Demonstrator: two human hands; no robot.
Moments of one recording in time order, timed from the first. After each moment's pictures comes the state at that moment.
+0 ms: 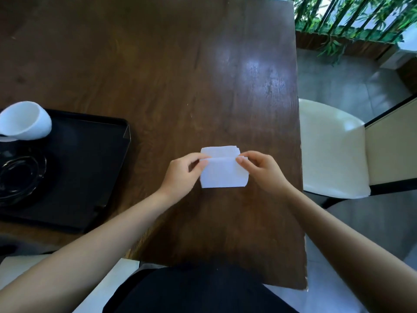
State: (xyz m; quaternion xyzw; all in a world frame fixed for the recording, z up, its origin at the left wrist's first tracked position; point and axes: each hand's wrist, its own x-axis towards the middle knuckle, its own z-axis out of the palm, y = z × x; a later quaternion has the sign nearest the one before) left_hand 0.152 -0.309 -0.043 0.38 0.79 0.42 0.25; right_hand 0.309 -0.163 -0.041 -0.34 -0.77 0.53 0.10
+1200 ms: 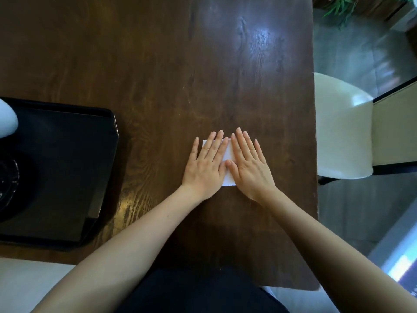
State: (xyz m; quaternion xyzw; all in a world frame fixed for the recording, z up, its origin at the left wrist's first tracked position) left_hand 0.154 -0.265 -0.115 0.59 0.80 0.00 0.10; right_hand 0.274 -0.174 -0.110 -0.31 -0.94 0.15 -0.04
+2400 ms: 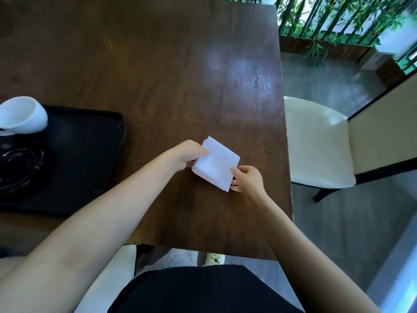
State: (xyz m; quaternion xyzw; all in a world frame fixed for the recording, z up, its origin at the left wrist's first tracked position) left_hand 0.149 -0.263 -0.043 0.19 0.77 0.30 0.53; right_hand 0.321 -0.222 -0.067 -0.60 -0.54 0.58 0.09
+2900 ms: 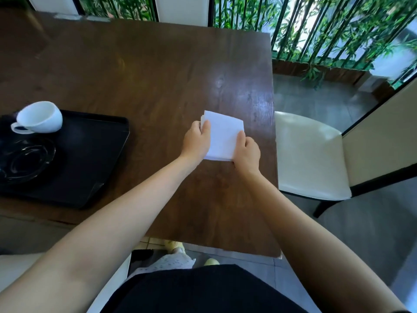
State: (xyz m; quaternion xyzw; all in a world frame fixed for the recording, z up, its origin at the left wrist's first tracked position) left_hand 0.209 -0.259 0.005 0.26 0.82 0.47 0.22; right_hand 0.313 -0.198 -0.016 -0.53 -0.64 0.48 0.28
